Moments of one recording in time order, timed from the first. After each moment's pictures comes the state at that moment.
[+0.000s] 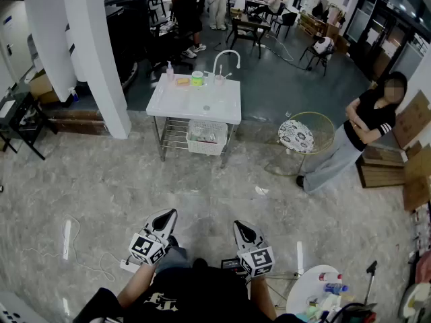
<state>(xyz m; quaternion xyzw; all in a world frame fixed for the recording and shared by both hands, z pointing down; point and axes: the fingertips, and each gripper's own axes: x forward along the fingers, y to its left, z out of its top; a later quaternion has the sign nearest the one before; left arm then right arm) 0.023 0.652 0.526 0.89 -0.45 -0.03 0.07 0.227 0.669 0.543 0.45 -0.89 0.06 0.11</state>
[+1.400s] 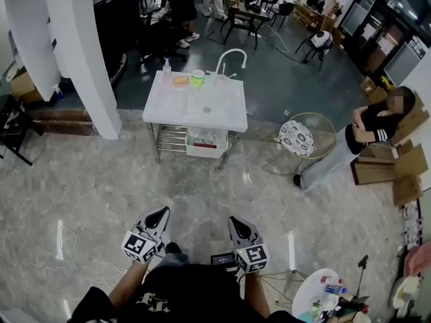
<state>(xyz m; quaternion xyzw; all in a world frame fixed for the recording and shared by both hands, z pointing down) -0.100 0.485 0.535 0.90 -0.42 -0.01 0.10 0.110 0.504 0.550 0.48 -0.86 0.09 0.13</state>
